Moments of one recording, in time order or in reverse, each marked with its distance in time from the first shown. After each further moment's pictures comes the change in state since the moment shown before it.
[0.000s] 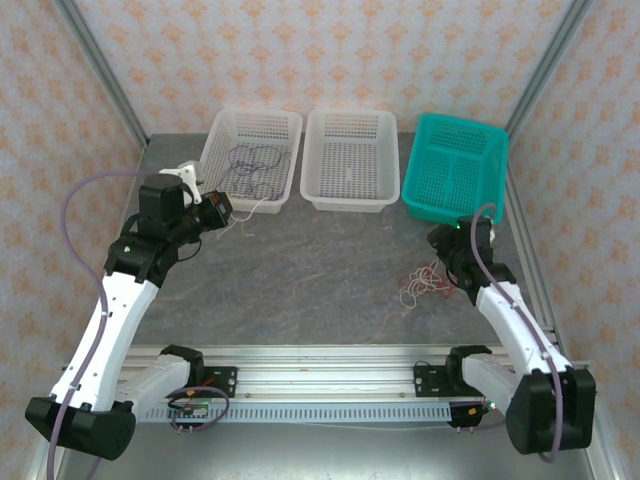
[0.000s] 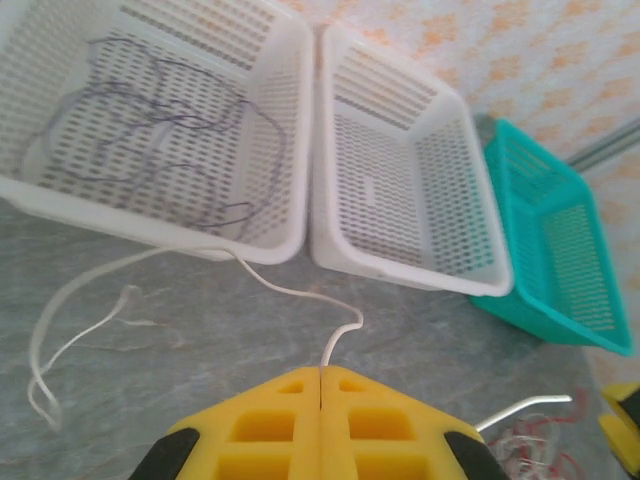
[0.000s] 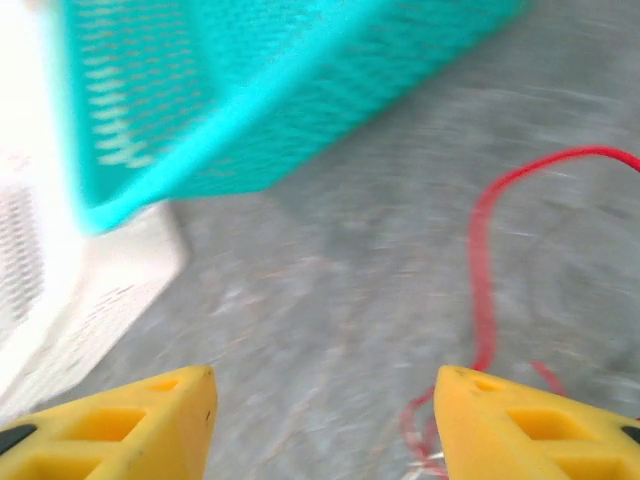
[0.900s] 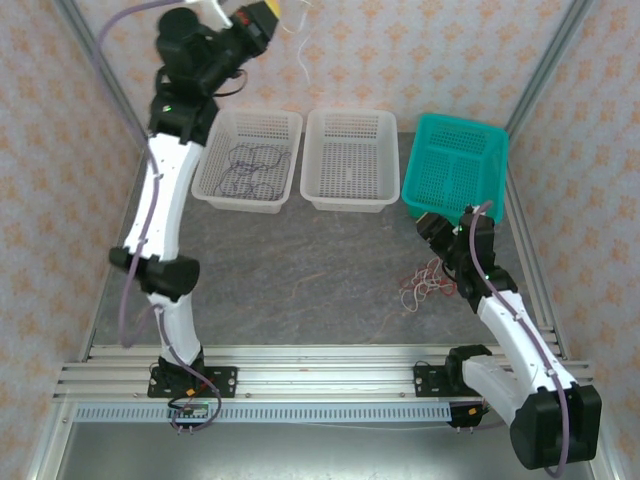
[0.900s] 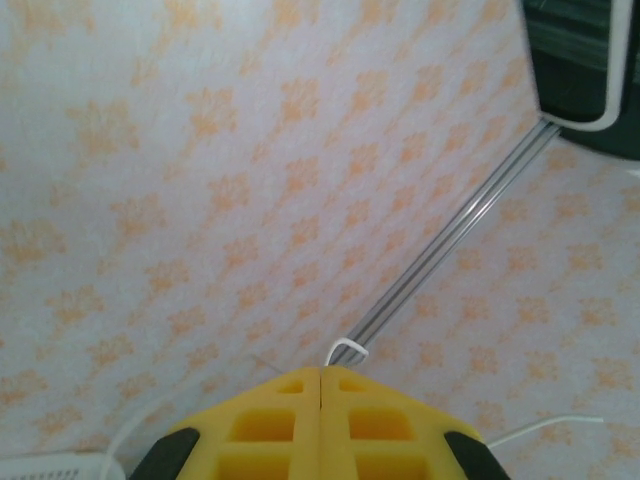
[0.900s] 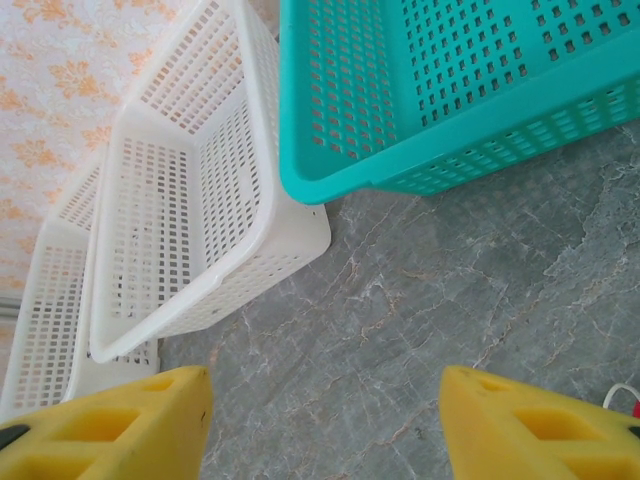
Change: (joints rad) left arm -0.084 1.032 1.453 0.273 0.135 -0.231; right arm 0.022 -0.069 -0.032 0.138 -0.118 -0.043
